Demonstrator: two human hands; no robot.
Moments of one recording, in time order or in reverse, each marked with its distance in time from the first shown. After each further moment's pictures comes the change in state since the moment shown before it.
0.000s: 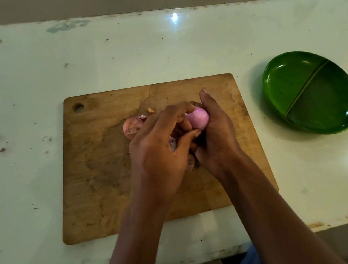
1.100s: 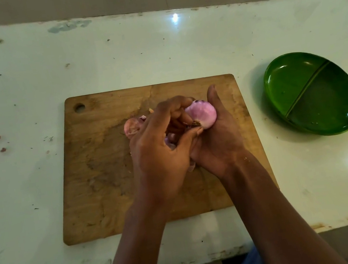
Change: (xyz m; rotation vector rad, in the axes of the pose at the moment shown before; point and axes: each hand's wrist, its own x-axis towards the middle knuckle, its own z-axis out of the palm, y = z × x) left_hand 0.002 0.003 0.002 -0.175 0.075 -0.075; right_hand 0.005 -0.002 -0.005 0.224 -0.241 0.188
